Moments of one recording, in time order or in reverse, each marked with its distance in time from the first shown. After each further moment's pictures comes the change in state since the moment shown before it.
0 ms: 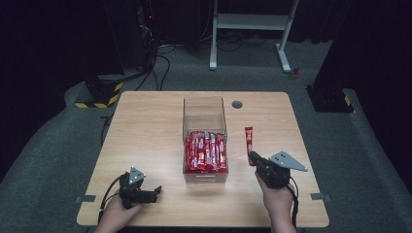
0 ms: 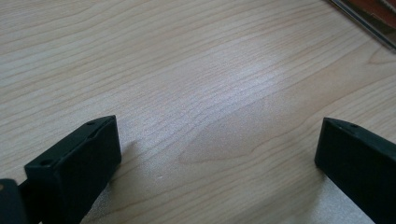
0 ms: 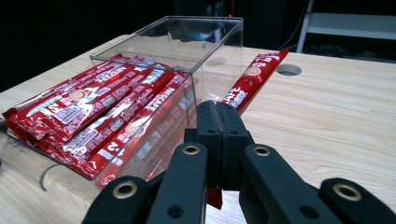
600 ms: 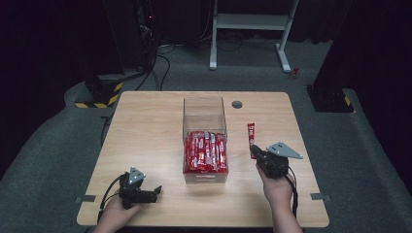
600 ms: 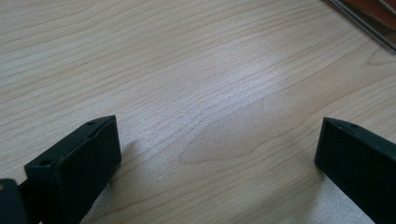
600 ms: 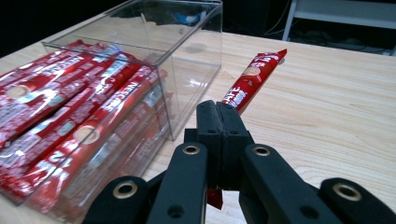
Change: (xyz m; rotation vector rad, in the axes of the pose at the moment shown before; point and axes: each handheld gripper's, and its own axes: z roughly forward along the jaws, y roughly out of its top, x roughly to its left) left arm 0.000 0.000 0.000 0.000 -0.006 -0.005; right arm -0.018 0.010 0.024 0.076 -0.061 -0.032
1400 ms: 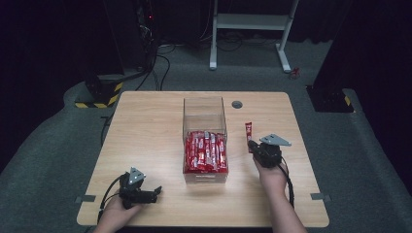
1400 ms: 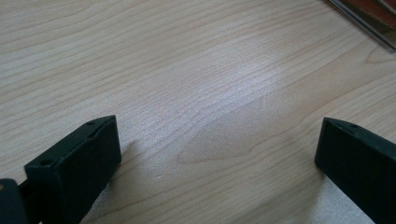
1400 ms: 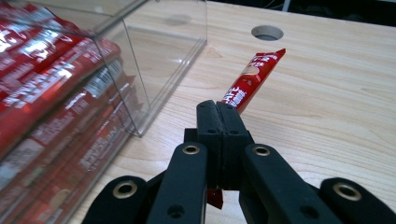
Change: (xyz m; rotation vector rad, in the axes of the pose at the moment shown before) left arm -0.001 0.000 0.000 0.002 -0.001 0.005; right arm -0.021 -0.006 0.052 0.098 -0.022 -0.004
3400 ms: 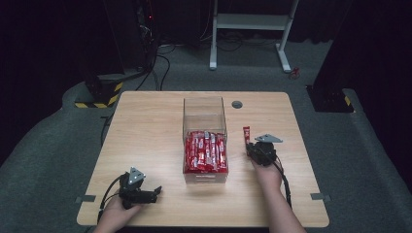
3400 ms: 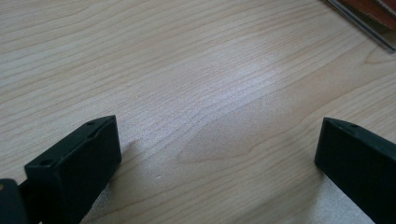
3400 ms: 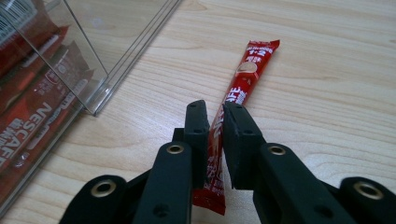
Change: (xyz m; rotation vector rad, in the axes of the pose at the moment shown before) left arm 0.000 0.000 0.000 -0.002 -0.004 -0.005; right arm -0.012 -0.018 0.042 0.115 -0.031 0.034
